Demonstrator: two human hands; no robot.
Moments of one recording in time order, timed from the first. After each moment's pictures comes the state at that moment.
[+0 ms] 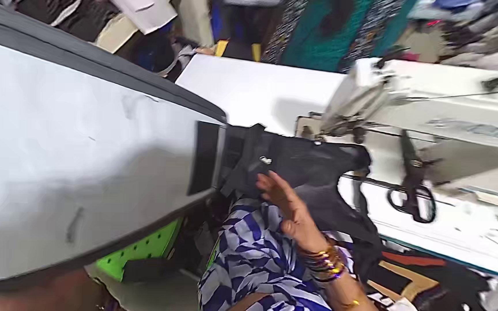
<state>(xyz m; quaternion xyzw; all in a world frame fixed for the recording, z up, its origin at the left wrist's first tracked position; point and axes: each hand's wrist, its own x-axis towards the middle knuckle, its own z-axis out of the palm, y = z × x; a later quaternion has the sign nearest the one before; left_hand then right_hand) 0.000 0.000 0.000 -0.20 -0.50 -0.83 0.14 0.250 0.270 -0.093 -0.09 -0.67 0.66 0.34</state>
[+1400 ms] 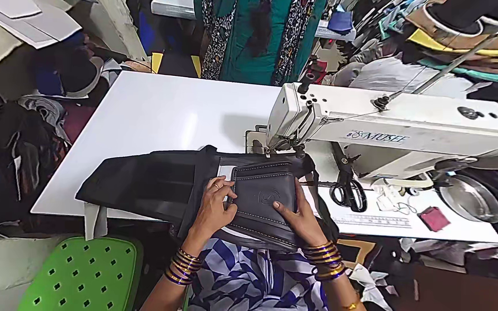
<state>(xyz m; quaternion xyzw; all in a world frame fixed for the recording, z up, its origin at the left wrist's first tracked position) 0.078 0.285 -0.145 -0.64 -0.62 -0.43 -0.14 0.318 0.346 -0.106 -0.52 -0.68 0.44 0.26</state>
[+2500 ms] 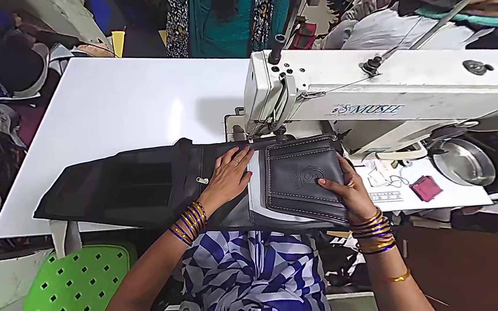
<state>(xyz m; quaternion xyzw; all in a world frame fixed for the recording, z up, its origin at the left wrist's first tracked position) 0.118 0.370 -0.143 -0.77 -0.58 -0.21 -0.17 0.426 0.396 -0.095 -0.53 -0.55 0.52 0.38</state>
